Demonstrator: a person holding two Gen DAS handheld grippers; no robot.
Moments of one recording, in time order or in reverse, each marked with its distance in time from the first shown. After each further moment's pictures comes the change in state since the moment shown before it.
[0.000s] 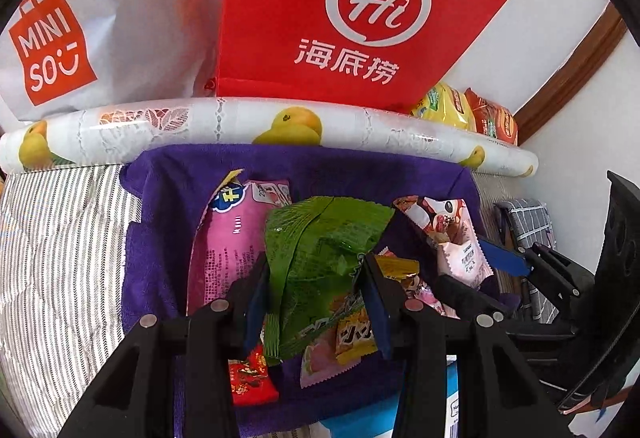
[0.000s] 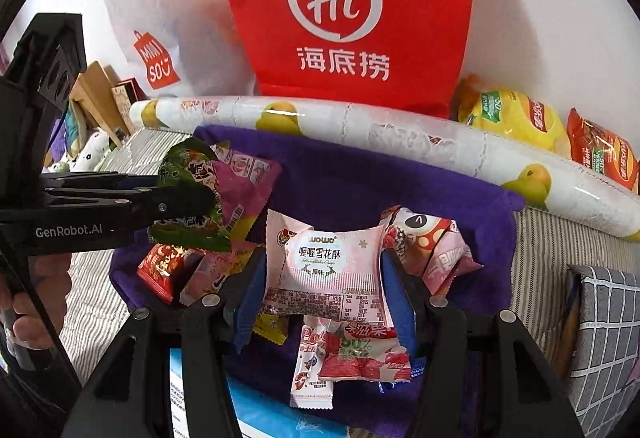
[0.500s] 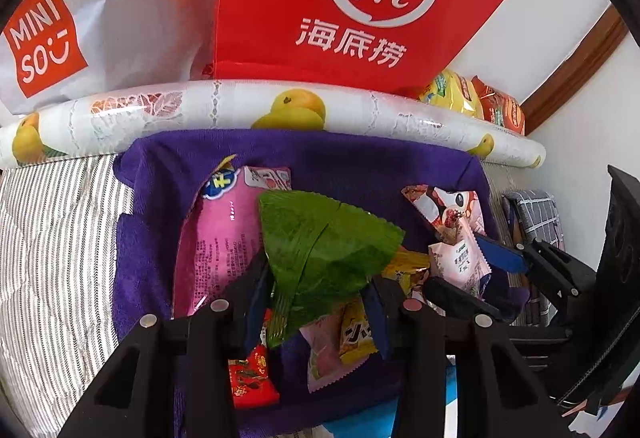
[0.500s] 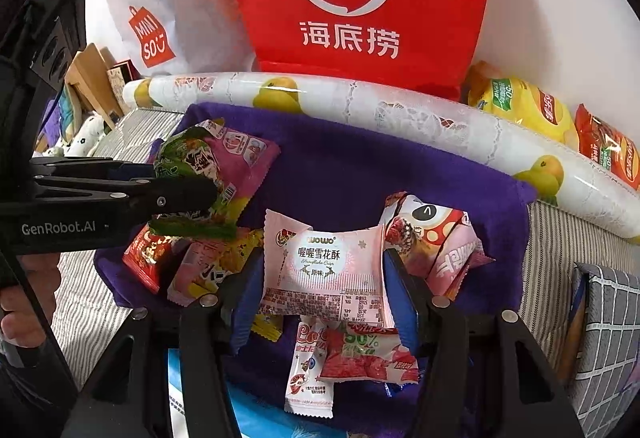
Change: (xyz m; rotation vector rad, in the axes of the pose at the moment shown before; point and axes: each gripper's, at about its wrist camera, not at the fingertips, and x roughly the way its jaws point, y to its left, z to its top) left arm 0.013 0.000 0.000 0.005 0.041 0.011; right arm 0.017 0.002 -0.004 -0.025 0.041 -0.022
